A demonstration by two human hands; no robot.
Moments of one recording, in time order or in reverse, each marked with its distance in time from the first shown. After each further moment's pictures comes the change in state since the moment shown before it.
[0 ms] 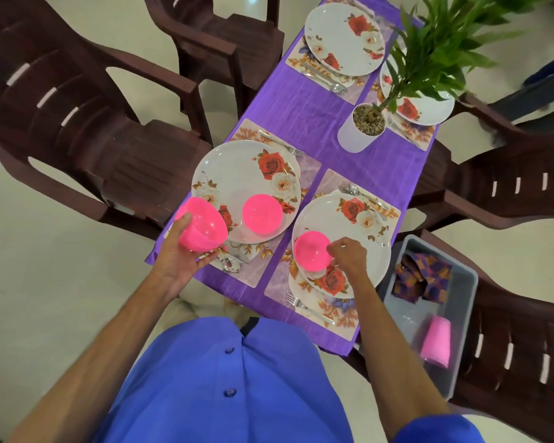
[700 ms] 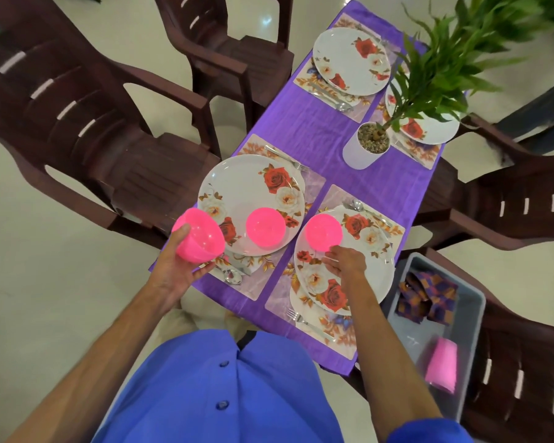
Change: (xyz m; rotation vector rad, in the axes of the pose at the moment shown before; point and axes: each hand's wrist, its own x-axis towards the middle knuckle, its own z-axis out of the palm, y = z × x) left_hand -0.007 0.004 -0.004 -0.012 0.019 0.037; right_hand 0.015 -0.030 0.010 0.663 -0.039 0.333
